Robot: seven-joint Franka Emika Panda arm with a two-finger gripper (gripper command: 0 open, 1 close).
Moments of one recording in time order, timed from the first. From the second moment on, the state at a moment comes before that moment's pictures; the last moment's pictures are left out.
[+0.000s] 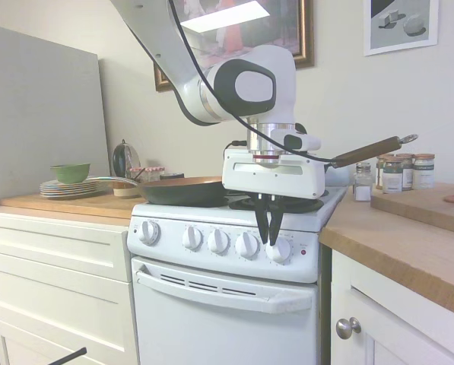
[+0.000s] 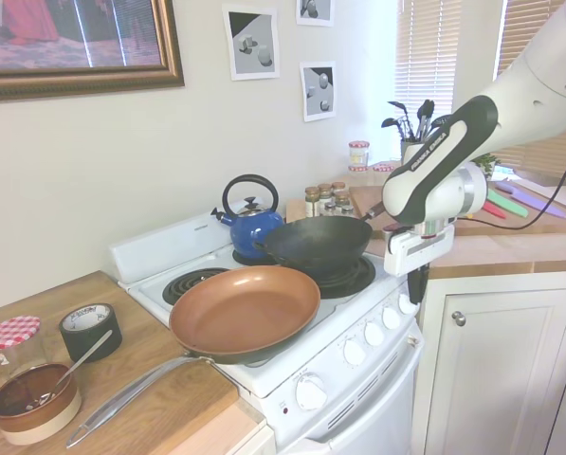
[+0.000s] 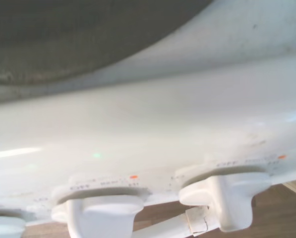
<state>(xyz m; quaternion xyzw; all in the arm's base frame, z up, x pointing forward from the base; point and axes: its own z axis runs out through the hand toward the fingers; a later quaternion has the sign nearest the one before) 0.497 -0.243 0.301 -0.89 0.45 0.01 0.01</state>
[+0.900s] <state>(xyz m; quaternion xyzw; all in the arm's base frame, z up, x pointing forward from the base) 0.509 -0.261 0.294 -0.89 0.46 0.00 0.00</state>
